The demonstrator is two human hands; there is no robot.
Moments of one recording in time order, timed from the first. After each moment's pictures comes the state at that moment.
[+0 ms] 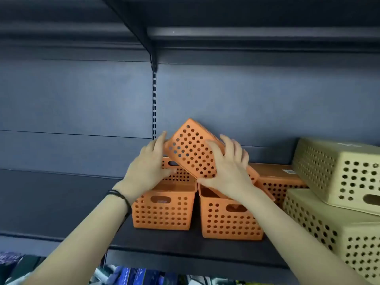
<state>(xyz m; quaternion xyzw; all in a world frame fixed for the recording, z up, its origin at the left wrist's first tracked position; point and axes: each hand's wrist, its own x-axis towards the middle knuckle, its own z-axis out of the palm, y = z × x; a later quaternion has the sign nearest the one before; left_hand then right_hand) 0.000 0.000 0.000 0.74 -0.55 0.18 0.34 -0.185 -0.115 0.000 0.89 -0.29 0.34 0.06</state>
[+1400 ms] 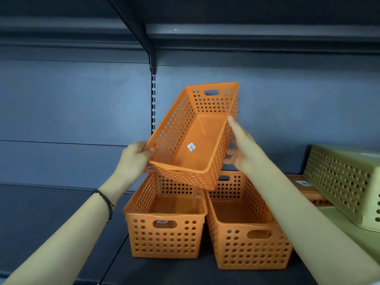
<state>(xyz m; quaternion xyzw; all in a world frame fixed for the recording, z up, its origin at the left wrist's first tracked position) 0.061 -0.026 0.032 0.65 -0.44 -0.05 0.62 -0.142 -0.165 0.072 0.57 -0.22 0.46 -0.64</state>
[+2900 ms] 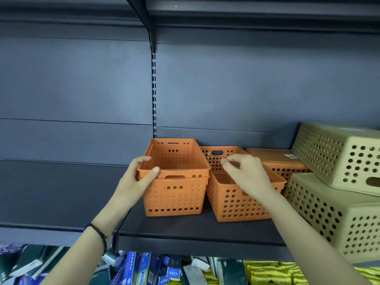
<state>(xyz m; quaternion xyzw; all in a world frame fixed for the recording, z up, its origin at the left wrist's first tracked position) 0.031 0.043 -0.071 0.65 -0.44 -0.12 0.60 -0.206 -0.105 -0.025 0.84 -0.33 0.40 -0.13</state>
